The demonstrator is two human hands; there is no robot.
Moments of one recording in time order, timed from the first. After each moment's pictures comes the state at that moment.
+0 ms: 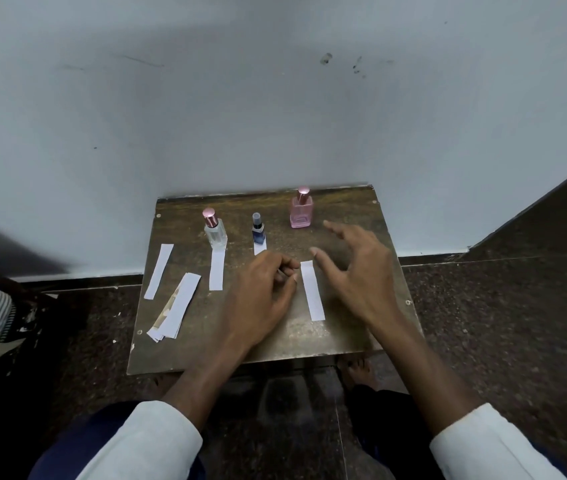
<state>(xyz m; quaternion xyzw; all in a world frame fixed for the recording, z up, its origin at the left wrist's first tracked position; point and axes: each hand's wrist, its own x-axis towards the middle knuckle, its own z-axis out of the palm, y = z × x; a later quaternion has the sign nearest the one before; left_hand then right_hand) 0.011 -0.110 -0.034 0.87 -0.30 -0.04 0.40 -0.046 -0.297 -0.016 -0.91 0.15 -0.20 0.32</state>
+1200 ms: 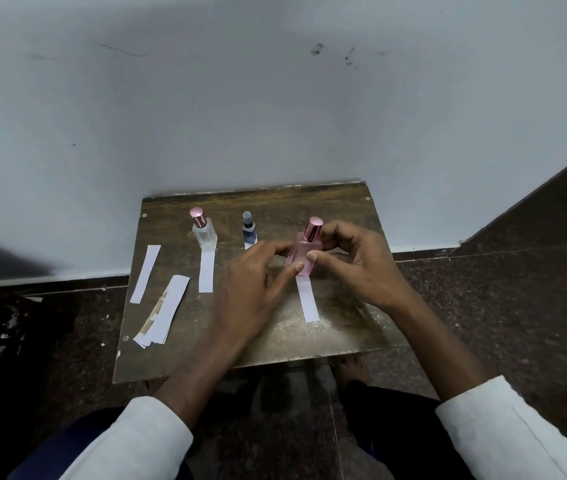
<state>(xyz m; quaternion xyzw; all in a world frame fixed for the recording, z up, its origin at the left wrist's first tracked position) 0.016 -0.118 -0.025 0.87 -0.28 -0.01 0.40 -0.045 -0.325 -0.004 -0.81 0.05 -0.07 0.58</state>
